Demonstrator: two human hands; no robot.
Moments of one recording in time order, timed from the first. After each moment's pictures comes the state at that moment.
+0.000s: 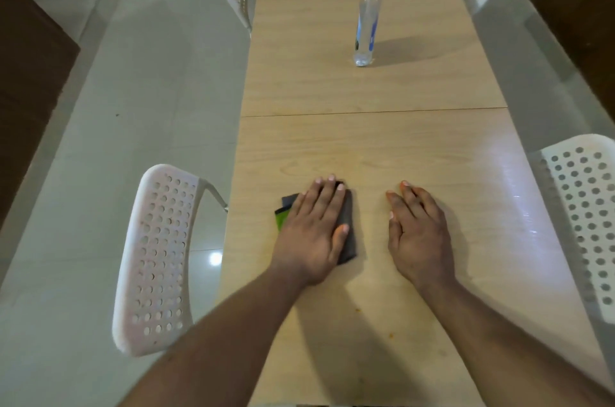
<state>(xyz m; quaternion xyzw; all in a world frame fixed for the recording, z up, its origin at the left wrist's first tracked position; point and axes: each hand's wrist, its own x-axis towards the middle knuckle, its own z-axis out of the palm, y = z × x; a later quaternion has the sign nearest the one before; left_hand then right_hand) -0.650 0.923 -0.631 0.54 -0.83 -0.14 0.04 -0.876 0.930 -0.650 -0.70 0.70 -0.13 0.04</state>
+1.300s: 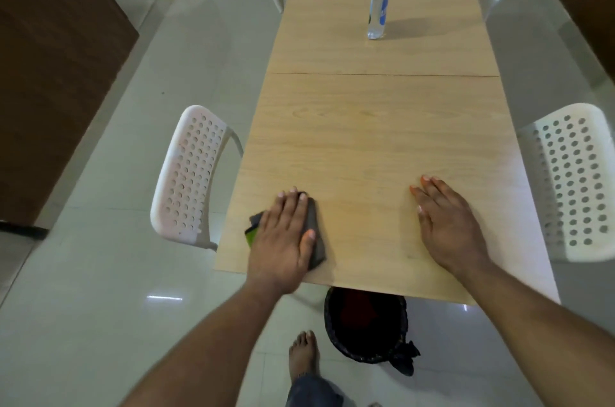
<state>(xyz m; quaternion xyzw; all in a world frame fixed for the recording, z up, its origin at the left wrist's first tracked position) -0.638 1.119 -0.637 0.68 -0.72 -0.13 0.05 -0.966 1.038 -0.658 -0.78 0.61 -0.15 0.06</state>
